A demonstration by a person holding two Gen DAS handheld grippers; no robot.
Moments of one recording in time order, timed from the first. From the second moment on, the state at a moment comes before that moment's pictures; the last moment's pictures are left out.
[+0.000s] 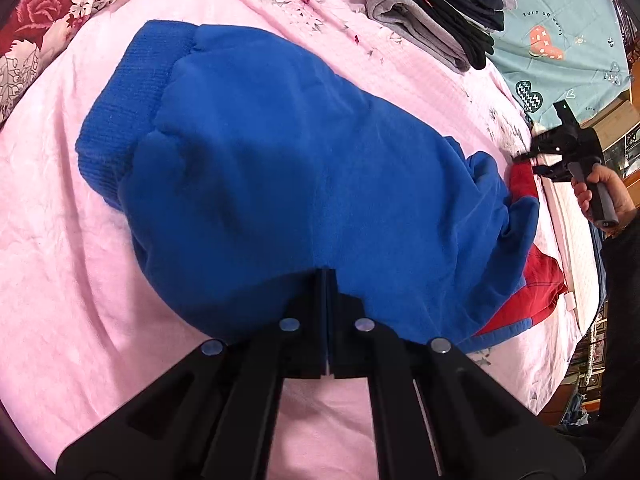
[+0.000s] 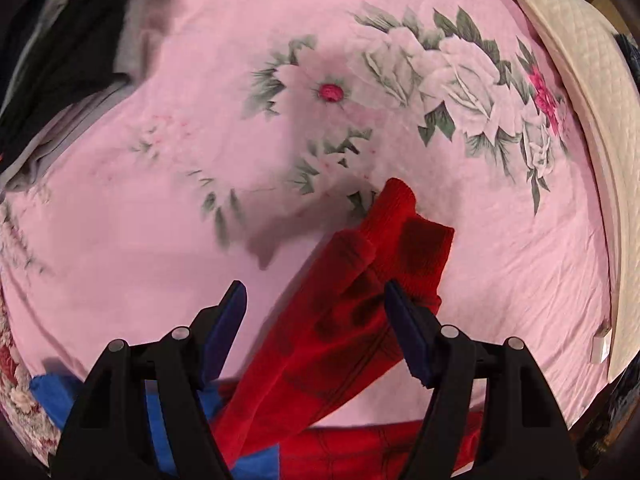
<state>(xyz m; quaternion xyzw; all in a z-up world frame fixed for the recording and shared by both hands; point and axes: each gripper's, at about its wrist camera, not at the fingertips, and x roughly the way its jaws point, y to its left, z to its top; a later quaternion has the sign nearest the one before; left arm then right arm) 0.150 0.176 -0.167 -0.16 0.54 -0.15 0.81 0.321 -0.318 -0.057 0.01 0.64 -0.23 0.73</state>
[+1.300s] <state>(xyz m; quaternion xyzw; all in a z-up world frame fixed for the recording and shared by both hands) 0.143 0.150 -0.137 -0.04 0.55 -0.14 0.82 -0.019 -0.400 -0.036 0.09 0.53 -0.17 0.83</state>
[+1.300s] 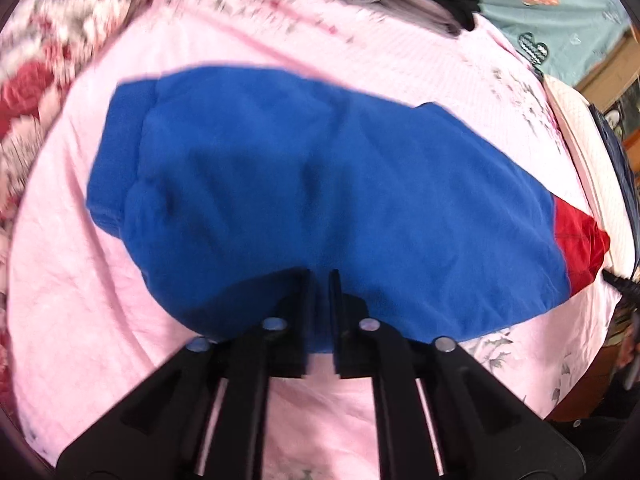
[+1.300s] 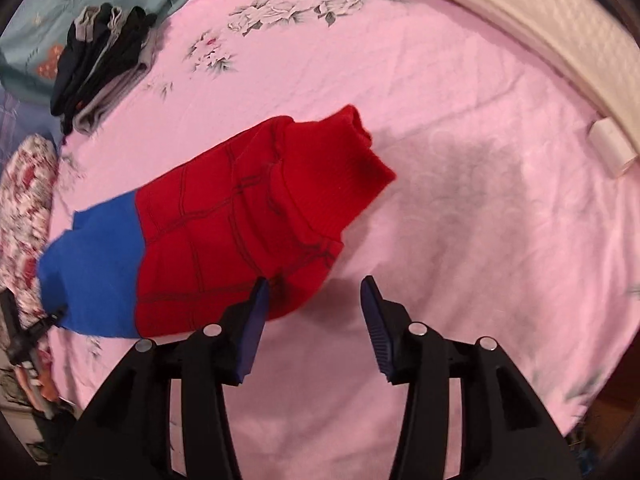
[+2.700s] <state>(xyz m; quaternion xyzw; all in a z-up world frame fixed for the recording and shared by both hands) 0.137 0.107 -0.161 -0.07 0.55 -0.21 0.80 0.272 -0.094 -0.160 -0.09 0.63 0.16 0.76</state>
